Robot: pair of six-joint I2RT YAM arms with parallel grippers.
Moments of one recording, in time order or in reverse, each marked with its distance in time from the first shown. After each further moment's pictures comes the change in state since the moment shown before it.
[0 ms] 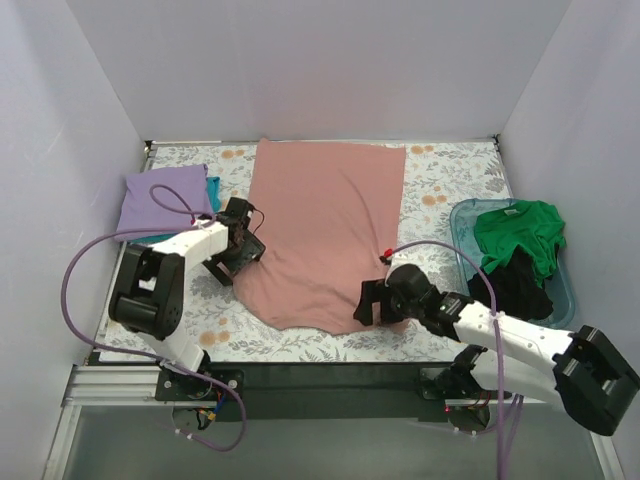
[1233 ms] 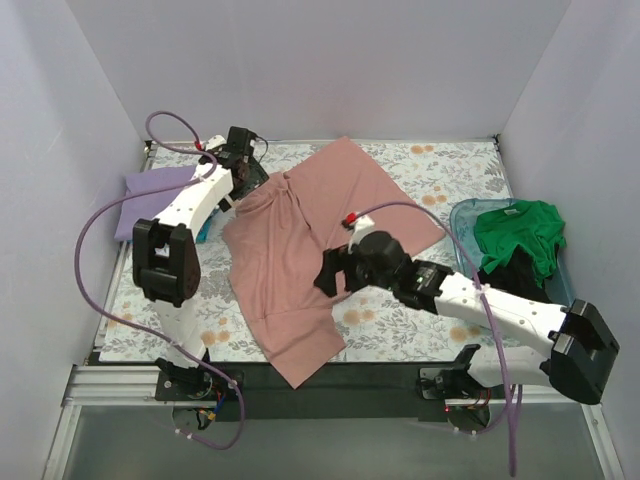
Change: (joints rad) left arm 0.029 0.325 0.747 -0.138 -0.146 0.213; right arm 0.251 0.149 0.408 0.023 0.060 -0.034
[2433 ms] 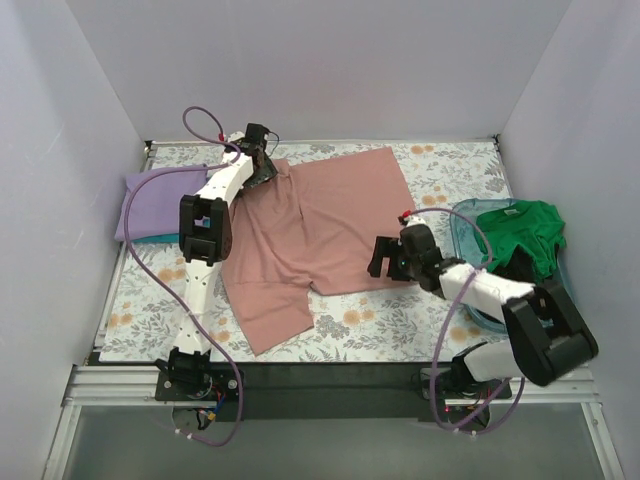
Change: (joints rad) left arm 0.043 0.583 0.577 -0.043 0.007 0.108; right arm -0.569 0.223 -0.173 0.107 -0.043 -0.086
